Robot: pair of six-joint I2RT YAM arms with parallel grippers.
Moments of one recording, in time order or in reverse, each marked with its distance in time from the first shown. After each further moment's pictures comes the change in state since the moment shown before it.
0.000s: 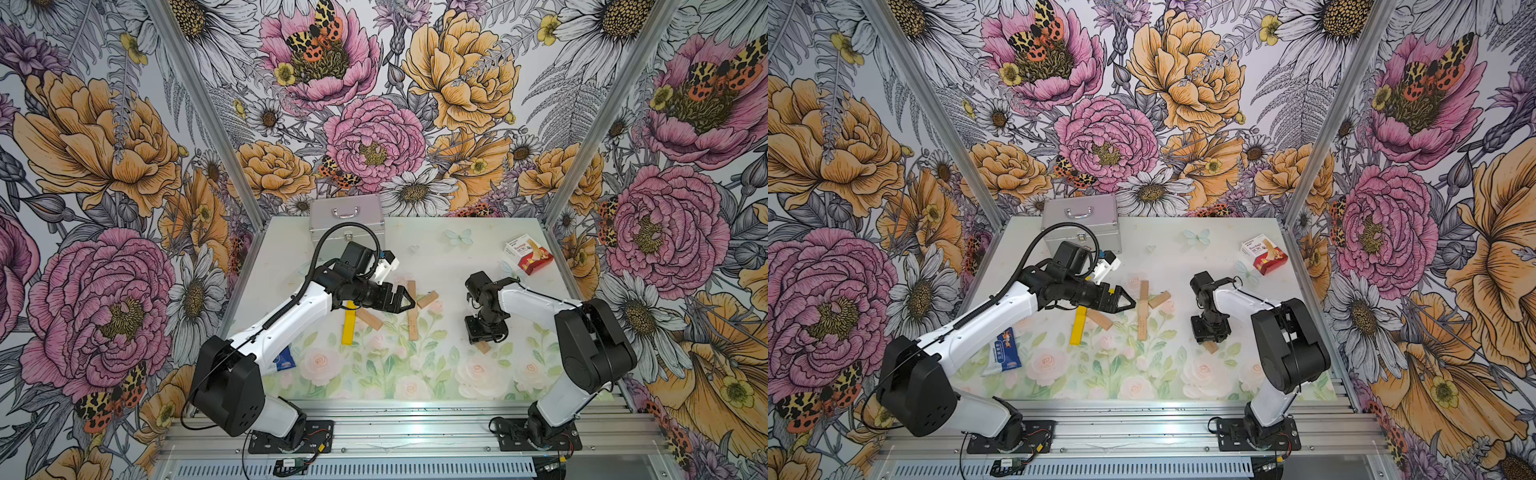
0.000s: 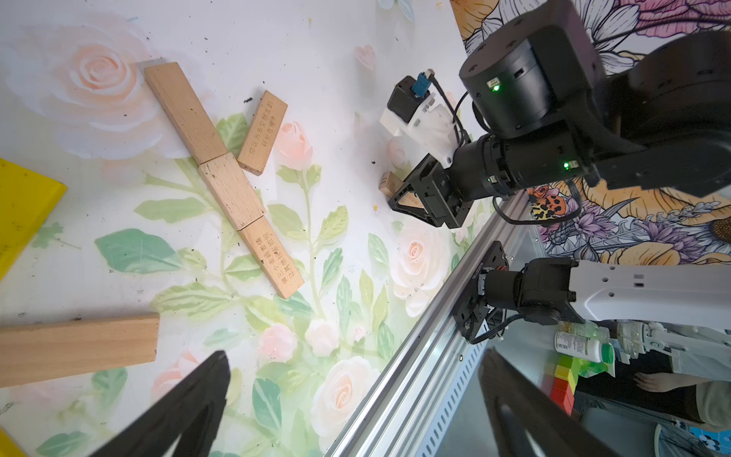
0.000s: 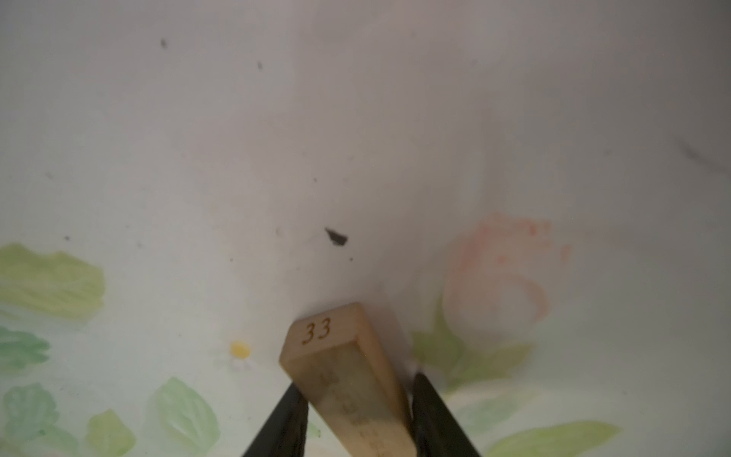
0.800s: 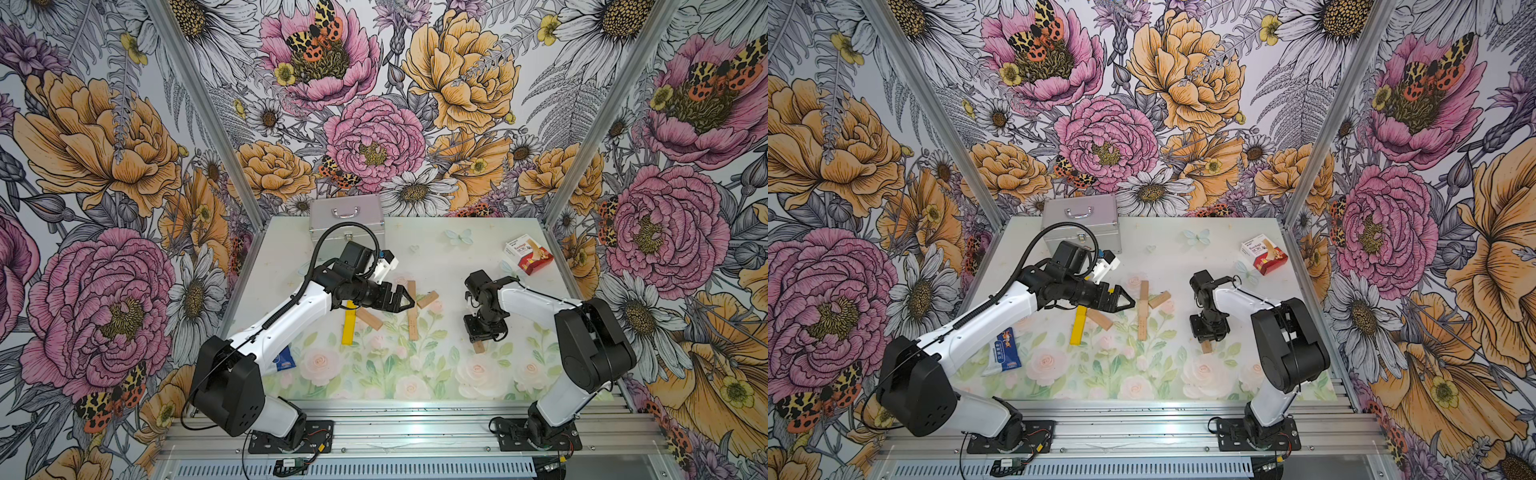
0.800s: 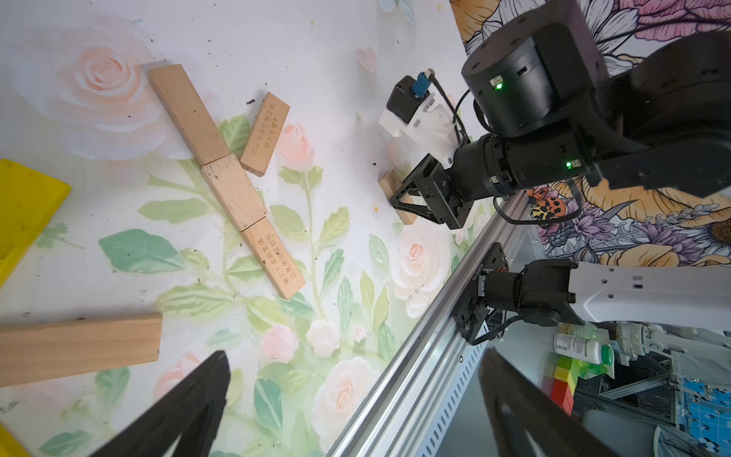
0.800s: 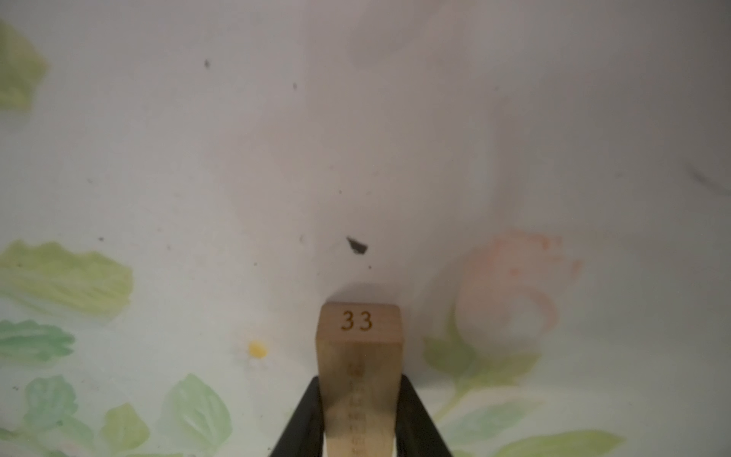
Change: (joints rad) left arm 0.010 0.000 0.000 0.000 0.003 0.000; right arm 0.000 -0.002 0.017 0.000 -0.017 -0.023
